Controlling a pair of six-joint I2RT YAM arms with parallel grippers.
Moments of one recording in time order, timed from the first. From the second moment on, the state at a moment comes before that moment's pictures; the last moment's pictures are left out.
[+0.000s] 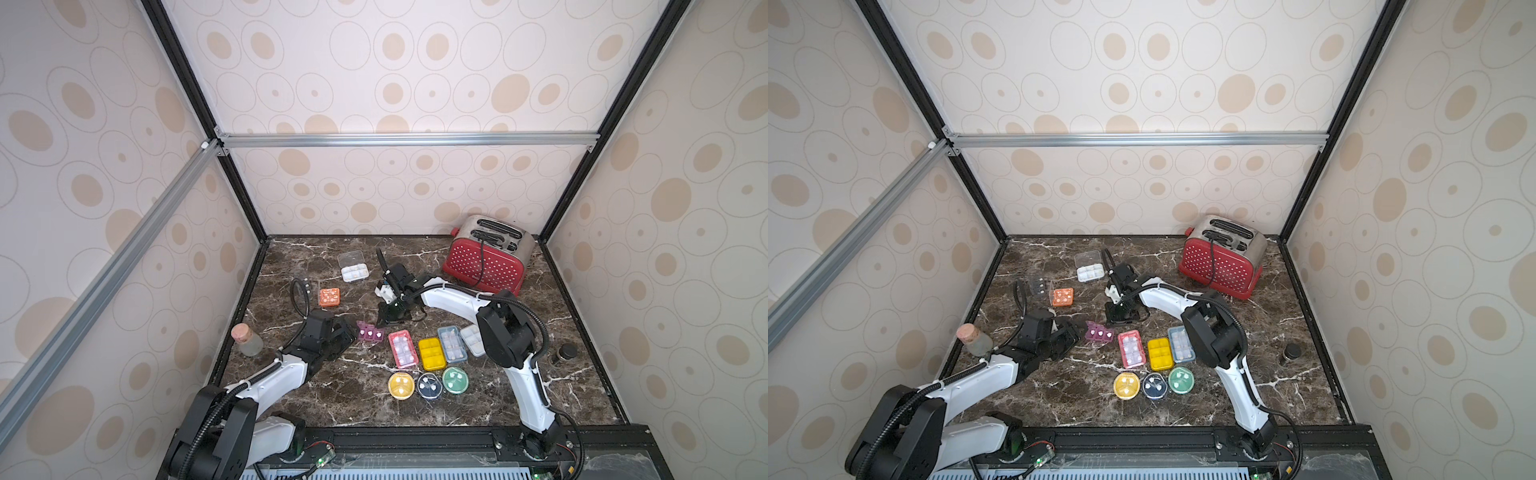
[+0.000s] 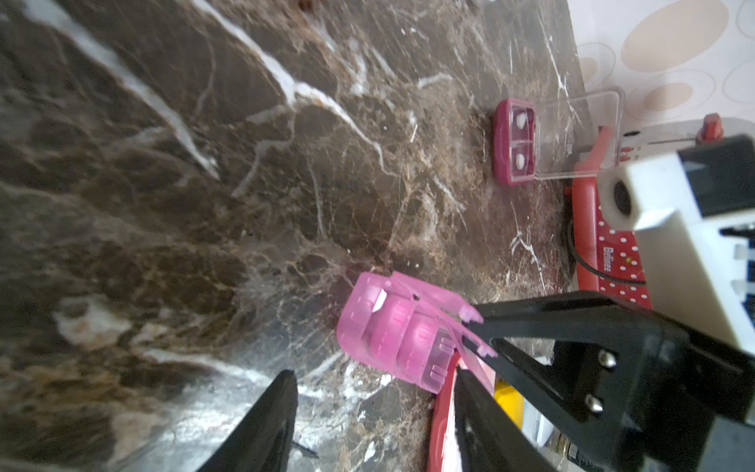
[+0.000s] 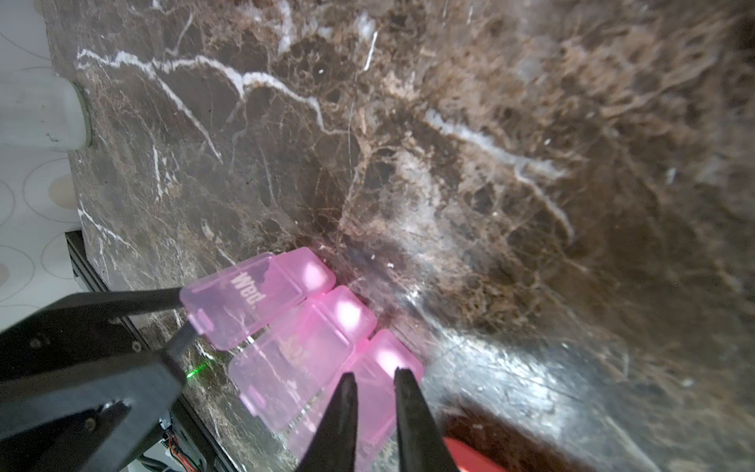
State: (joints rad) left arm -0.34 1.20 0.40 0.04 0.18 -1.03; right arm 0.75 2.21 1.72 -0.69 -0.44 0.45
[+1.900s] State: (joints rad) left arm -0.41 1.26 0.36 0.12 0.28 -1.13; right arm 0.80 2.14 1.66 -0.72 -0.45 0.42
